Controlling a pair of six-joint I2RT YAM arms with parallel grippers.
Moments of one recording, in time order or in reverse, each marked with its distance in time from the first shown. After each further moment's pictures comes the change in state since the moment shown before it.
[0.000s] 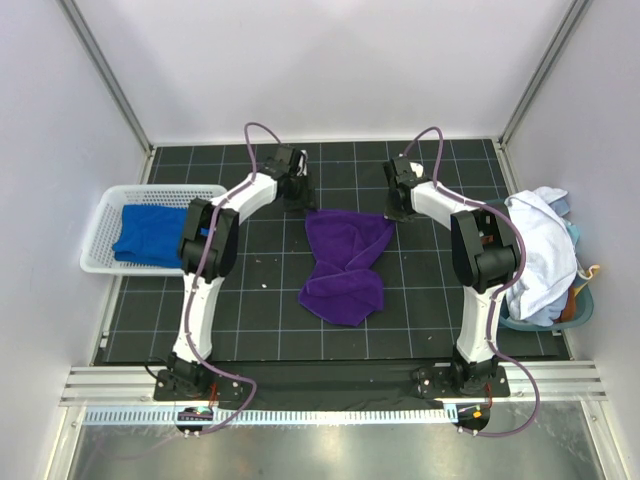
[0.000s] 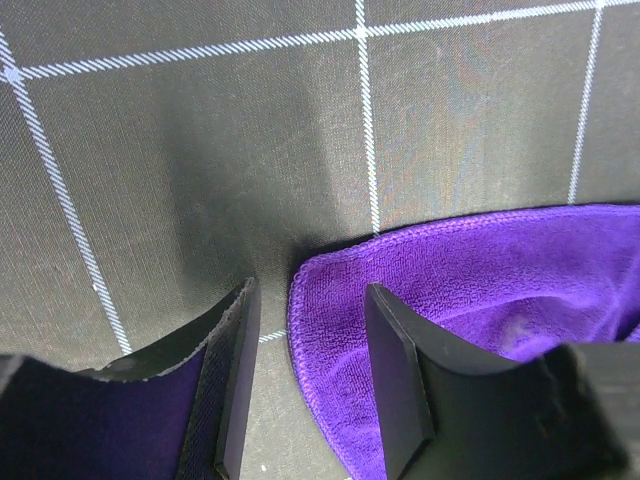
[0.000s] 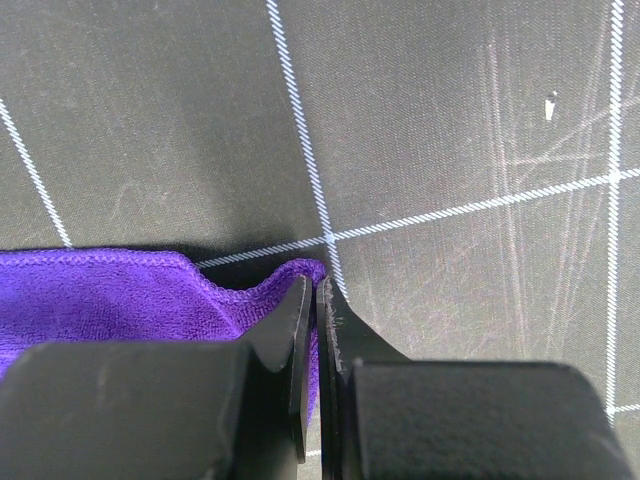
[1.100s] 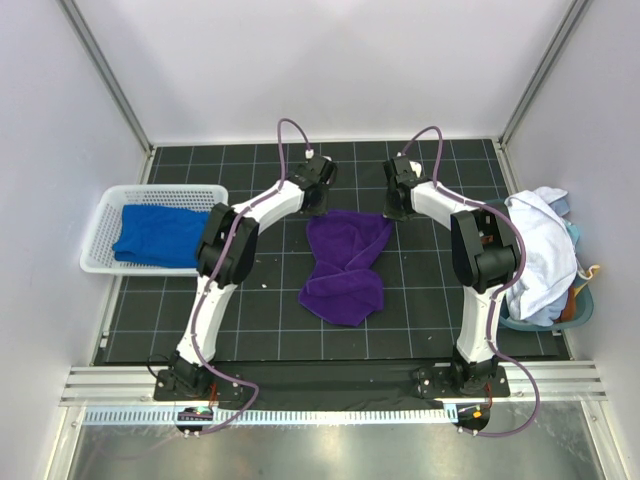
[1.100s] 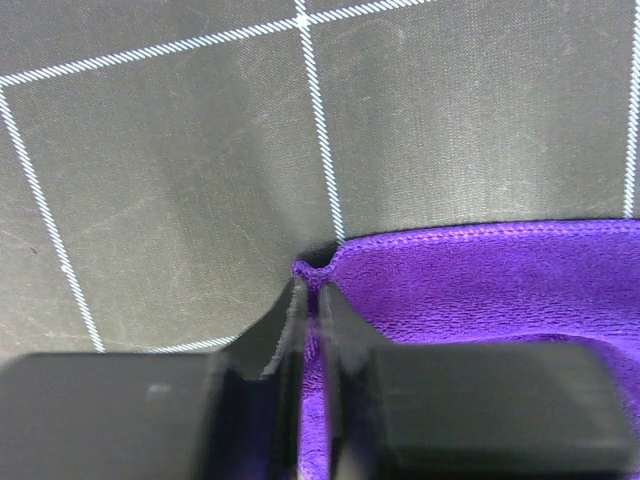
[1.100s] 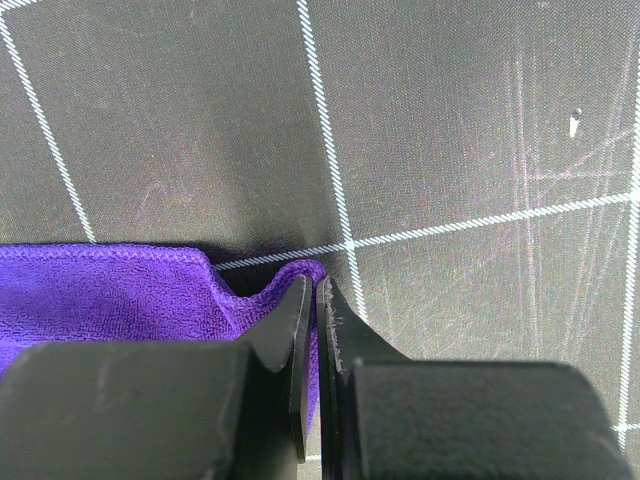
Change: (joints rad) left arm -0.163 0.045 0.068 -0.051 -0.369 0.073; right arm 0.000 0.000 0.000 0.027 -0.030 -0.019
